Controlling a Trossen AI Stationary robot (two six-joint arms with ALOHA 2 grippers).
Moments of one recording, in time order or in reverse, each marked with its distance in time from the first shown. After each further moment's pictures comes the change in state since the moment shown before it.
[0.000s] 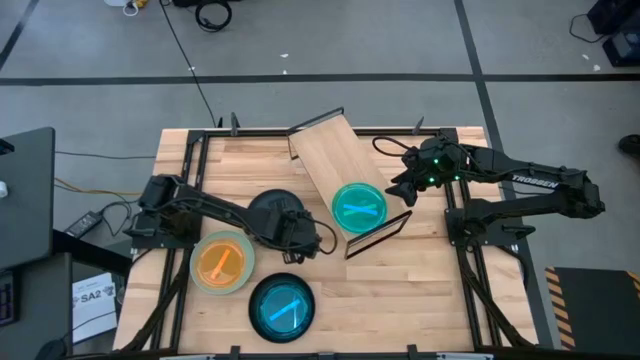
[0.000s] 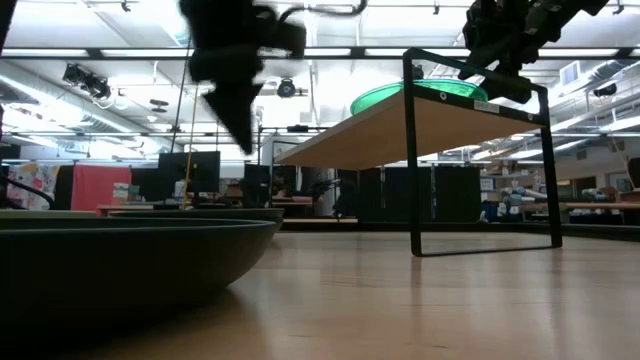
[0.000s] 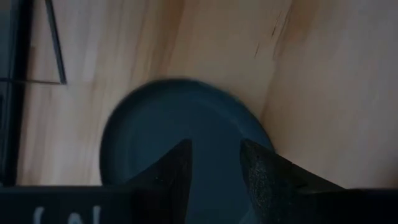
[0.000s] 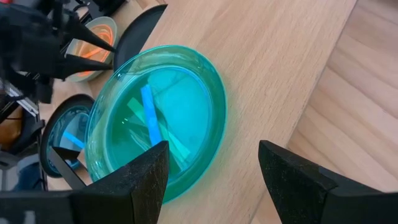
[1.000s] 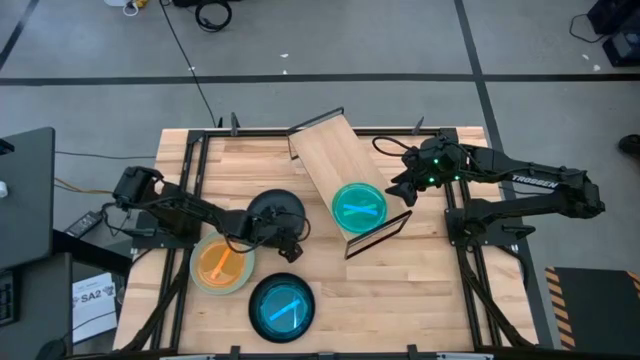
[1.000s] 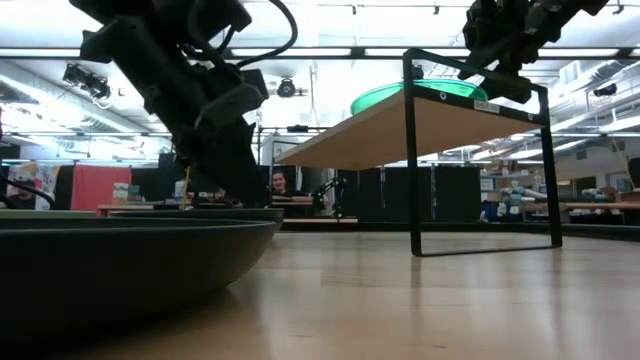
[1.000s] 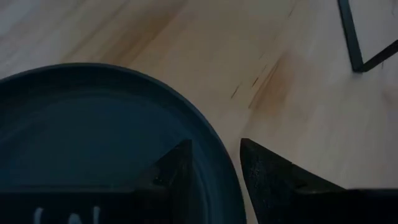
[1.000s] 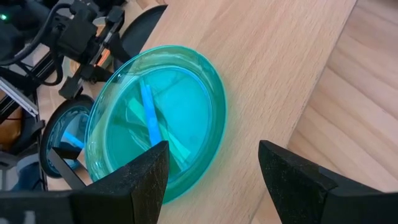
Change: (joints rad) left arm 0.028 -0.206 -0.628 0.930 0.031 -0.222; right arm 0.000 0.000 0.000 0.001 0.001 0.001
